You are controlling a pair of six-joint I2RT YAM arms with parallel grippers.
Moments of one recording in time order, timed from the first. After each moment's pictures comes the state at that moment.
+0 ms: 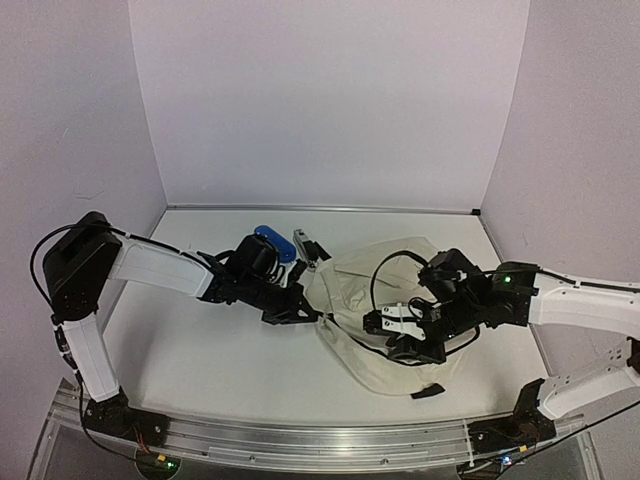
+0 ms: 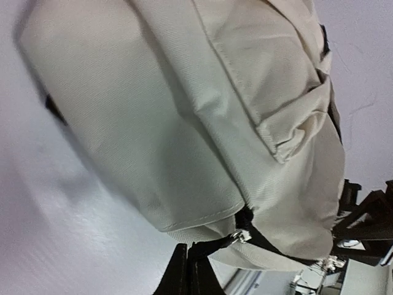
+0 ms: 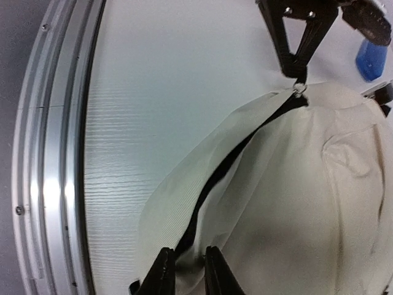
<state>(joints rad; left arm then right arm) -0.81 1.82 1.03 0.03 0.52 -0.78 0.96 1.23 0.88 -0.67 -0.23 -0.57</state>
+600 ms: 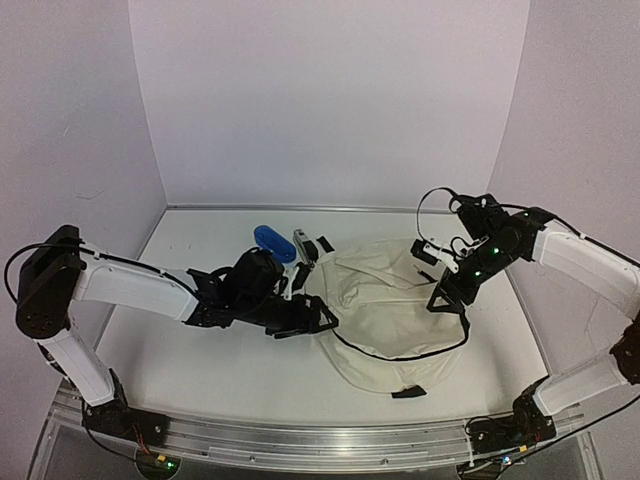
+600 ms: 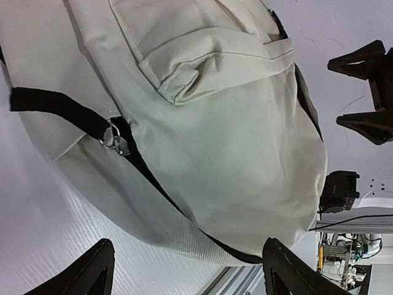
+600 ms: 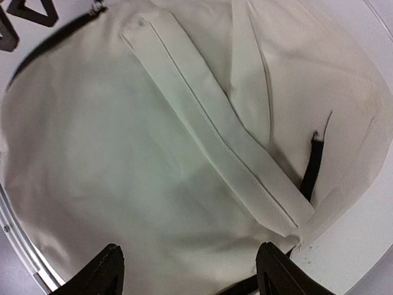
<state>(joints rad) -1.01 1.65 0.91 0.10 0.26 -0.88 0.49 1.33 1.12 -0.94 -0.21 -0.48</state>
